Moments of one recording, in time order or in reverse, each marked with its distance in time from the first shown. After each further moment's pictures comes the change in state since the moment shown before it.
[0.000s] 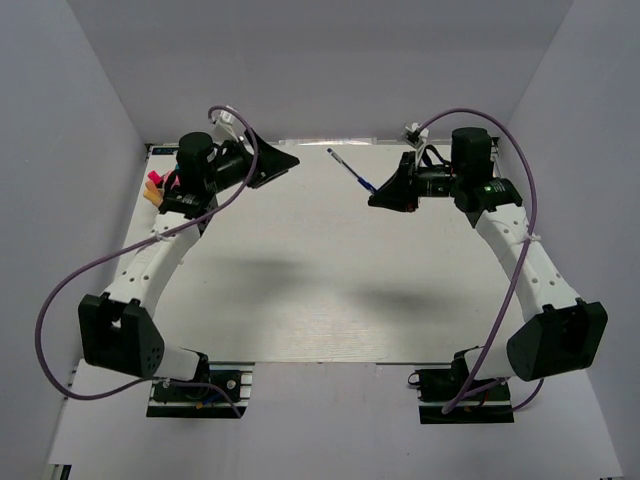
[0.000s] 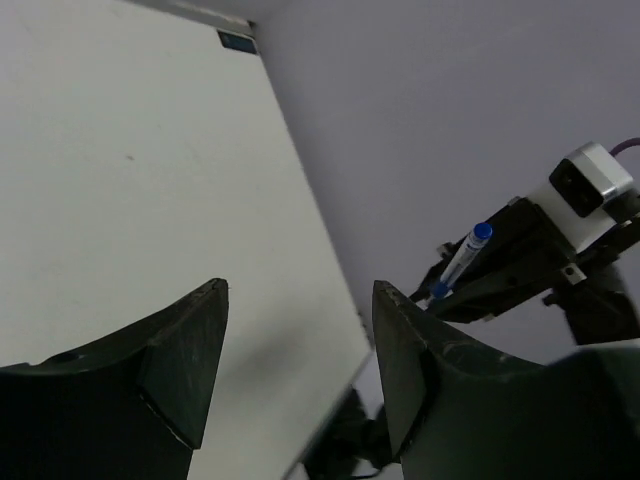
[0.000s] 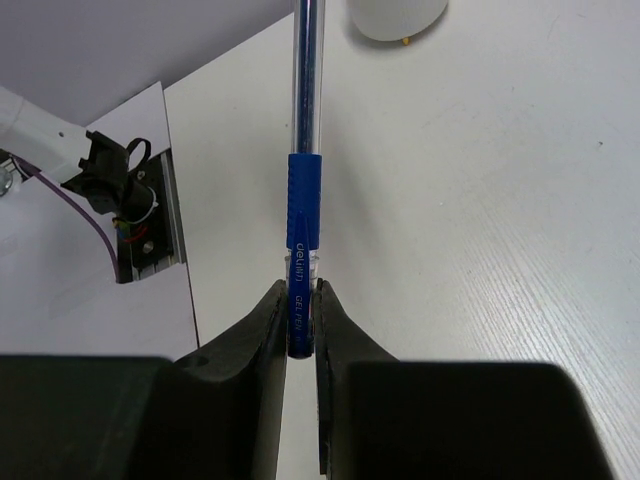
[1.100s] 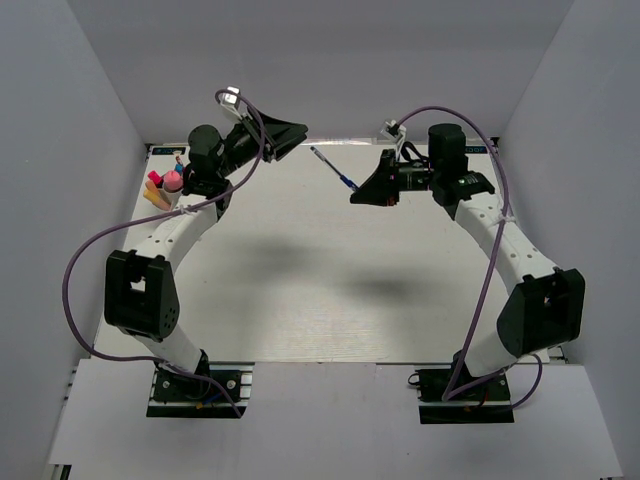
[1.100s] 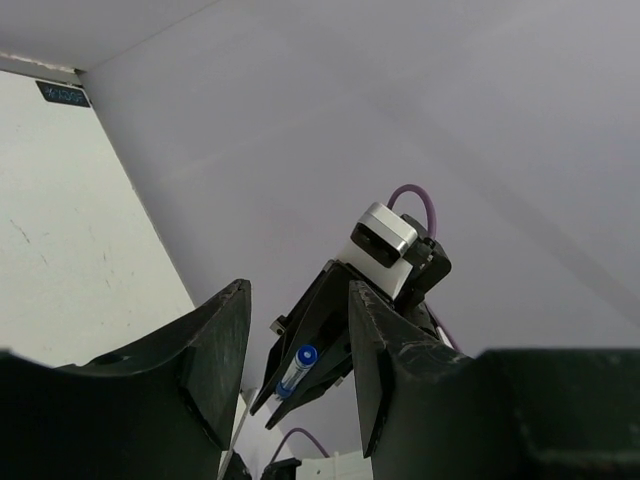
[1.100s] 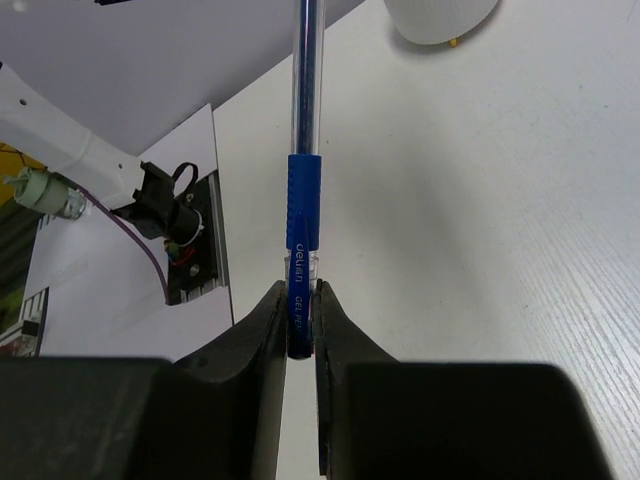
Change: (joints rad) left arm -0.004 0.254 0.029 0.618 0.099 -0.519; right arm 0.066 0.132 0.004 0.197 -0.043 0.213
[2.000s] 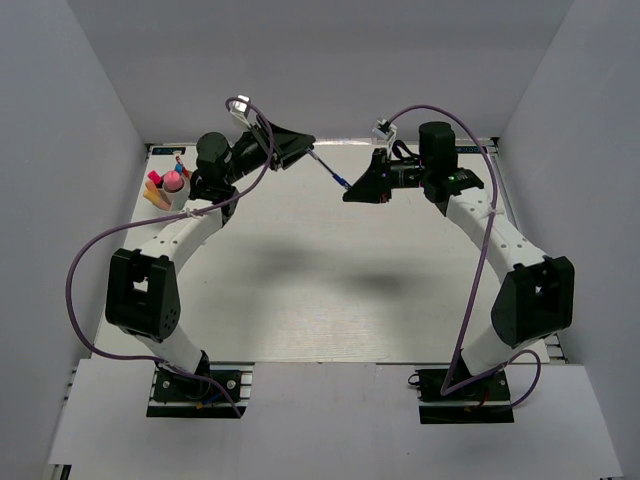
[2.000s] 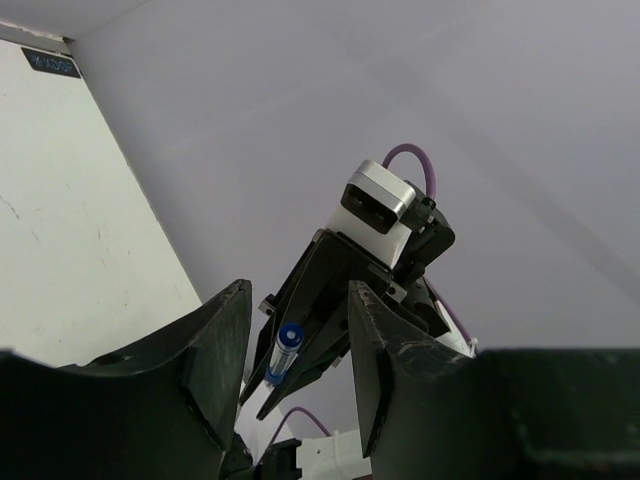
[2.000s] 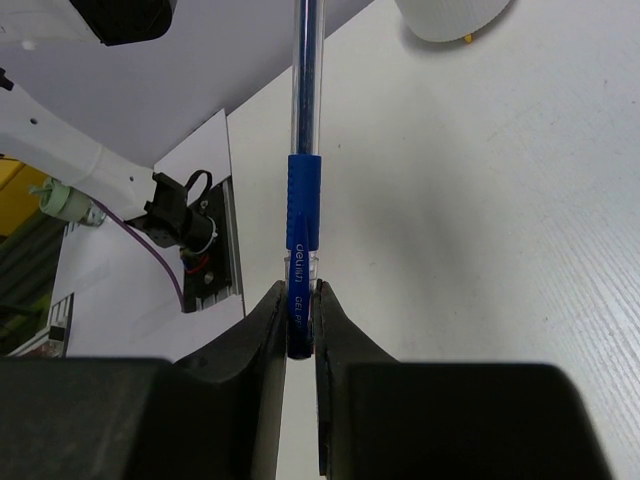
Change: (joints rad) left arm -0.031 0.000 -0.052 0.040 0.013 0.006; right arm 0.023 0.066 0.029 0.053 -0.005 0.071
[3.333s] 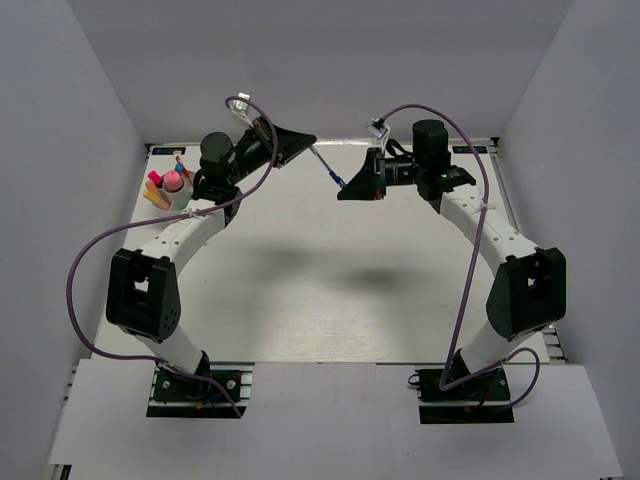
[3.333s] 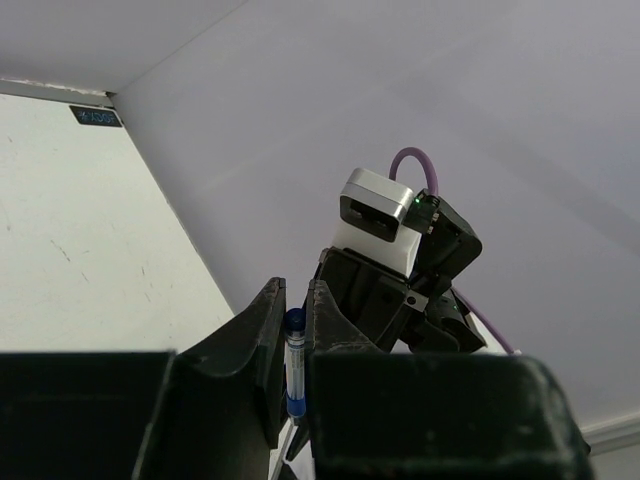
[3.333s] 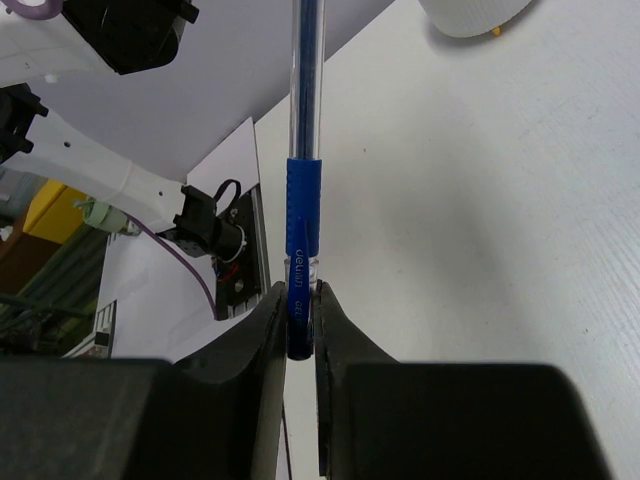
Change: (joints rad) left arm -0.031 0.001 0.002 -0.008 -0.066 0.127; right arm 0.024 0.054 0.023 0.074 -0.024 0.132
